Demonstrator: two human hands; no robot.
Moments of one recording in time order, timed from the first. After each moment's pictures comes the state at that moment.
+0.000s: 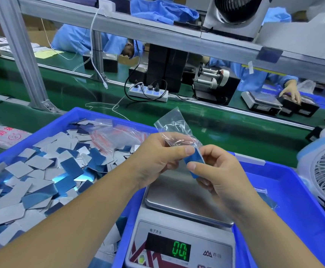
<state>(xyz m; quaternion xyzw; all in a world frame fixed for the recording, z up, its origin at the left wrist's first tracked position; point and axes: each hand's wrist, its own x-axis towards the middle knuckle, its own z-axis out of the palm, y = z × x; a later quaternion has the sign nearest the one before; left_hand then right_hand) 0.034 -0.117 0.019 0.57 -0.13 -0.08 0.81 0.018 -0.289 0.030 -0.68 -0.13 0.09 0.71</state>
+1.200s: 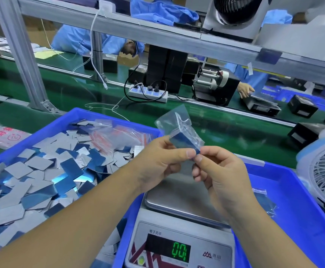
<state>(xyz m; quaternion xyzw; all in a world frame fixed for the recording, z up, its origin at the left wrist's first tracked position) 0.033 -0.124 0.015 0.55 -0.13 -0.09 0.82 0.018 -0.281 0.025 -0.61 -0.09 0.01 0.79</state>
